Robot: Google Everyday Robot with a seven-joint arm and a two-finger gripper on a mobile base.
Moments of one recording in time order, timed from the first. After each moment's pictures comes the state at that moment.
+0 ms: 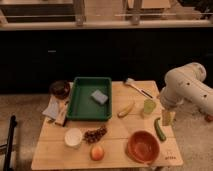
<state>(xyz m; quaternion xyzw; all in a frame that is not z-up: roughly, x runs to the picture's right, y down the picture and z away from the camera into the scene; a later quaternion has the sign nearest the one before) 0.286 0.101 0.684 -0.28 0.02 0.02 0.96</state>
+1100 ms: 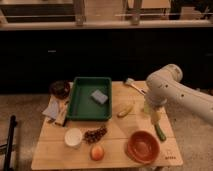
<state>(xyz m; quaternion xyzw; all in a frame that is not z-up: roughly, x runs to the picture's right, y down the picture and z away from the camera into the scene) 0.232 0.096 0.726 -0.27 0.02 -0.04 0.96</state>
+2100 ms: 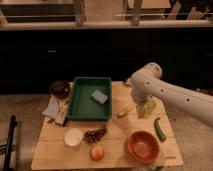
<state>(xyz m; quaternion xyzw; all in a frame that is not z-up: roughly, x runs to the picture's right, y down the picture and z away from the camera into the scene) 0.177 0.081 0.778 -0.26 -0.01 -0.07 0.96</state>
